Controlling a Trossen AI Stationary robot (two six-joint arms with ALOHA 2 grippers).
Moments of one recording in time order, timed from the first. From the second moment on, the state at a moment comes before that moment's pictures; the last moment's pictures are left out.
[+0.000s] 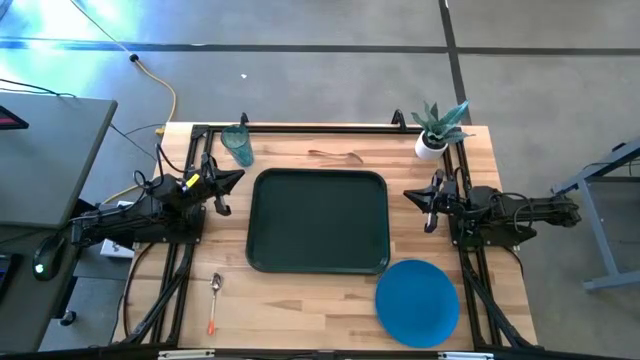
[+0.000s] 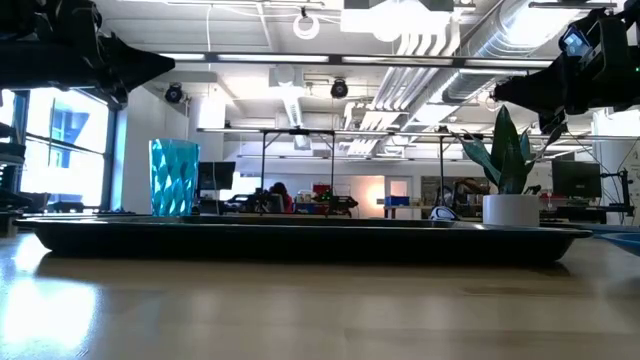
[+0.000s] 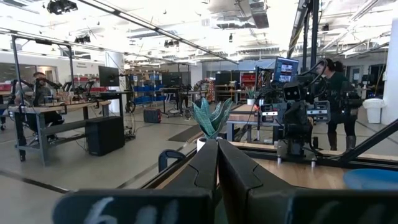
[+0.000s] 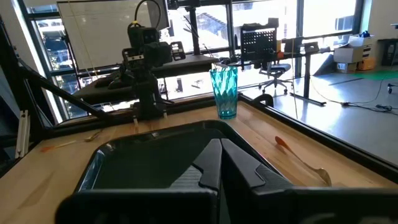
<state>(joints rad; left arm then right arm) 0.25 0.01 0.01 0.23 -0.13 0.06 0.06 0.01 0.03 0.02 0.32 0.10</state>
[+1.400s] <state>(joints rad) 0.23 0.50 0.01 0.49 -0.07 -0.16 0.06 0.07 0.02 0.09 0.60 0.18</state>
